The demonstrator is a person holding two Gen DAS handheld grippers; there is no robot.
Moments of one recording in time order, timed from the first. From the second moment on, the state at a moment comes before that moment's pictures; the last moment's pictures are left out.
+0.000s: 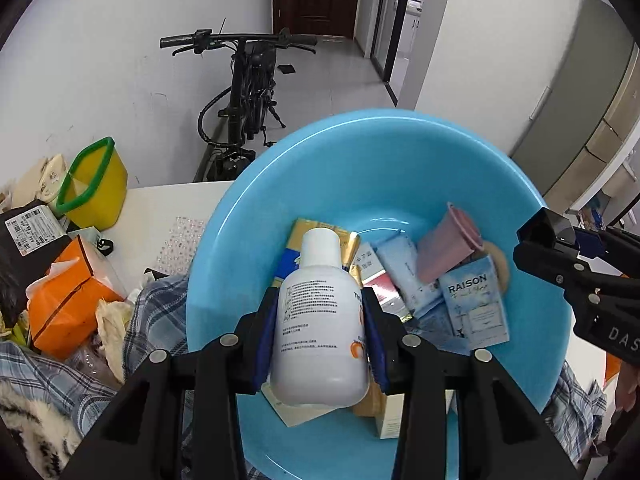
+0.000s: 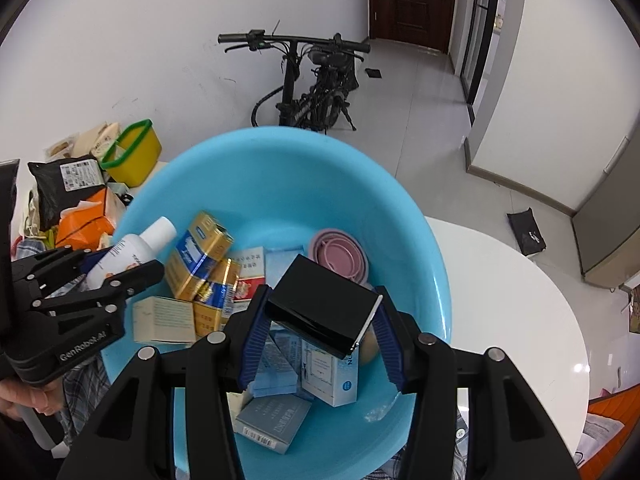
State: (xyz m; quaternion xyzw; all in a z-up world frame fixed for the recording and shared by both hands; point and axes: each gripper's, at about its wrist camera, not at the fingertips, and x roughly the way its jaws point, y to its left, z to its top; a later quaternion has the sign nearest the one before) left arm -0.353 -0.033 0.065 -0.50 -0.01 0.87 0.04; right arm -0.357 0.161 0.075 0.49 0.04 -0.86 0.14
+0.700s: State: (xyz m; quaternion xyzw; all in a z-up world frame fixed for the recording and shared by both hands) left arm -0.352 -0.039 0.082 -0.47 -0.01 0.88 0.03; right arm -0.361 0.166 0.071 0.50 0.05 -0.85 0.13
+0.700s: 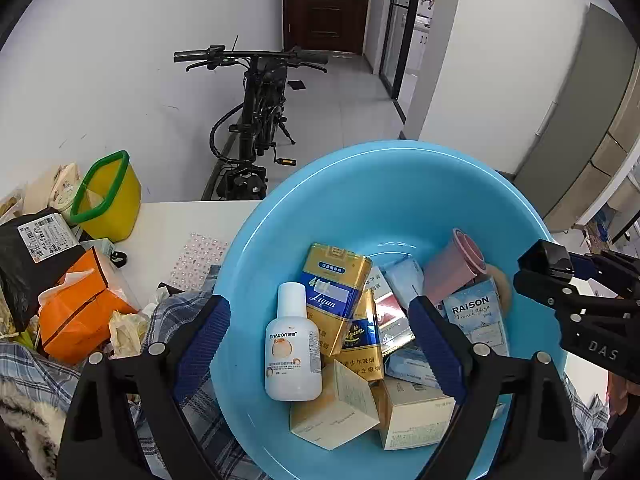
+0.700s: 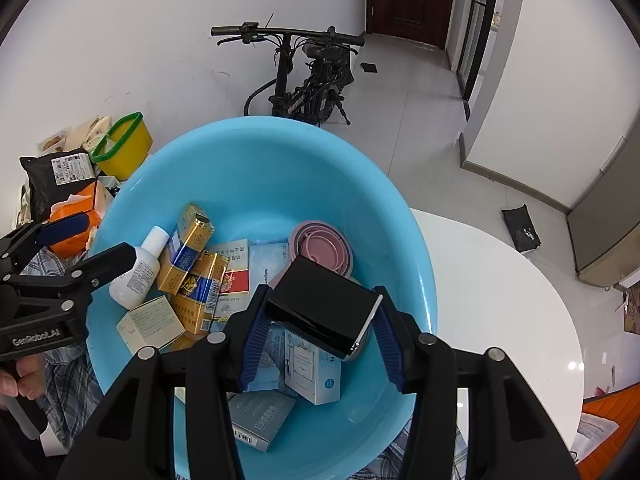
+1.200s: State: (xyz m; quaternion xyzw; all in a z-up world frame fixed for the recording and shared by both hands) left arm -0.350 -0.030 0.076 -0.48 0.00 0.88 0.04; right arm -0.360 0.166 0.069 0.50 0.06 -0.85 0.12
